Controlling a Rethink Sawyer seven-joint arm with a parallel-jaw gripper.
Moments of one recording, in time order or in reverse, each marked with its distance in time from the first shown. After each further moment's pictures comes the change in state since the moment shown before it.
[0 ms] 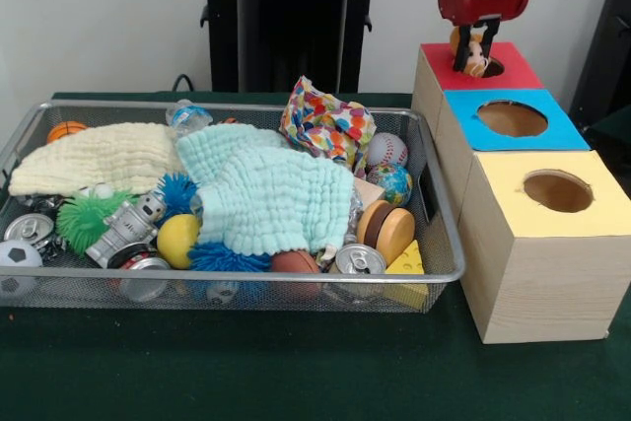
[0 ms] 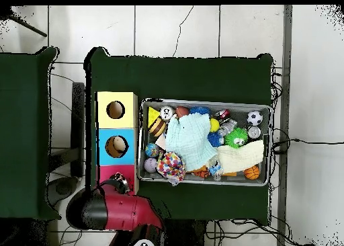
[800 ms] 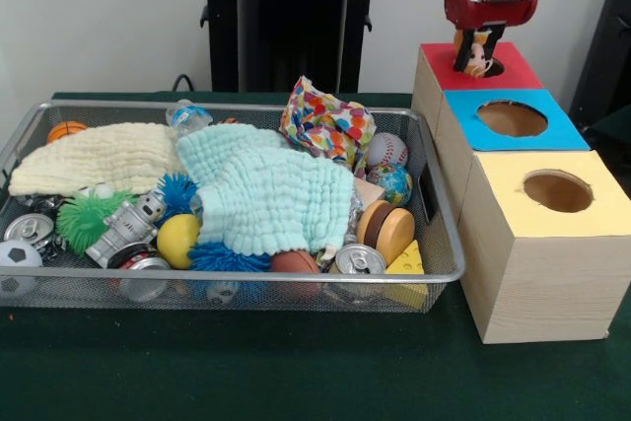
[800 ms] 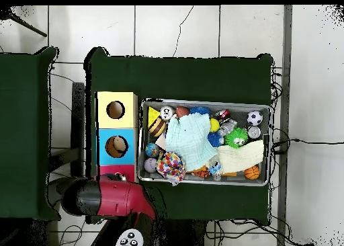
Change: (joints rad) arm 0.077 0.070 -0.090 -0.145 0.000 0.209 0.109
